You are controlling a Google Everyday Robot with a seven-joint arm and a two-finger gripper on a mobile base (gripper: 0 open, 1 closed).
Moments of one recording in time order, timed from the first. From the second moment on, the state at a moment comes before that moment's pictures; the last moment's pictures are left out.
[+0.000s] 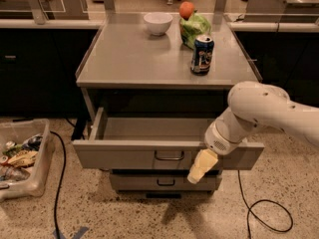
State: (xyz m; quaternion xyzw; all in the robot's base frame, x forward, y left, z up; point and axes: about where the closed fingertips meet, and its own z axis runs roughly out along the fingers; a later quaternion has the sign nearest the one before) arm 0.512 -0.135 0.676 -0.51 0.84 0.12 0.14
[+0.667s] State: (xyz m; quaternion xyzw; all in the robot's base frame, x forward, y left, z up) arm 0.471 -0.169 0.688 -0.50 0.85 0.14 0.11
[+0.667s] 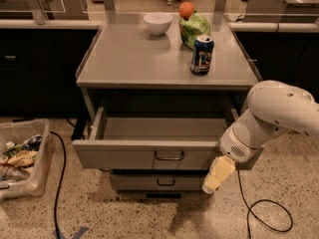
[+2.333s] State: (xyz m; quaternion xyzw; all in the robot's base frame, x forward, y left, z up) arm 0.472 -0.141 0.672 -0.52 0.83 0.16 0.09
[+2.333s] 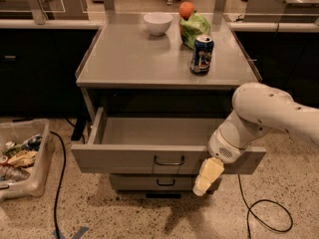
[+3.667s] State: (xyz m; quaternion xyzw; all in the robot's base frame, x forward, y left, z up) arm 0.415 -0.163 0.676 -0.53 0.83 0.18 0.06
